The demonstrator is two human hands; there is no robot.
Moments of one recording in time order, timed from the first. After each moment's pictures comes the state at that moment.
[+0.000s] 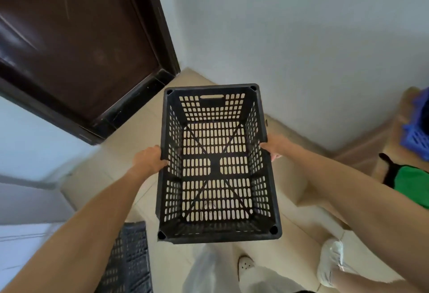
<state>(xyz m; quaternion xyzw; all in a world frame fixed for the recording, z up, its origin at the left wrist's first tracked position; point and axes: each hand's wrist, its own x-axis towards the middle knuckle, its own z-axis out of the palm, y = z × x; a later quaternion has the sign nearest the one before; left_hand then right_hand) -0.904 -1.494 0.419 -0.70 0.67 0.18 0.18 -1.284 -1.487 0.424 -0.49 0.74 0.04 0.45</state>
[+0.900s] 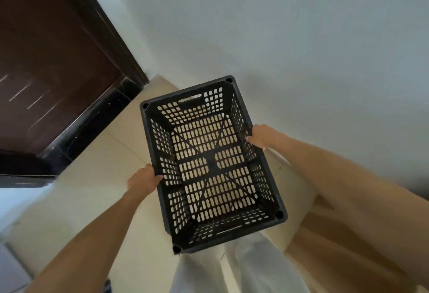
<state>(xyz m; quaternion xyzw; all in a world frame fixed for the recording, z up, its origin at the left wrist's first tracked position) -1.076 -1.832 0.314 -0.73 0.58 0.29 0.22 -1.437 -1.895 0.333 -0.57 0.71 0.15 0.39</state>
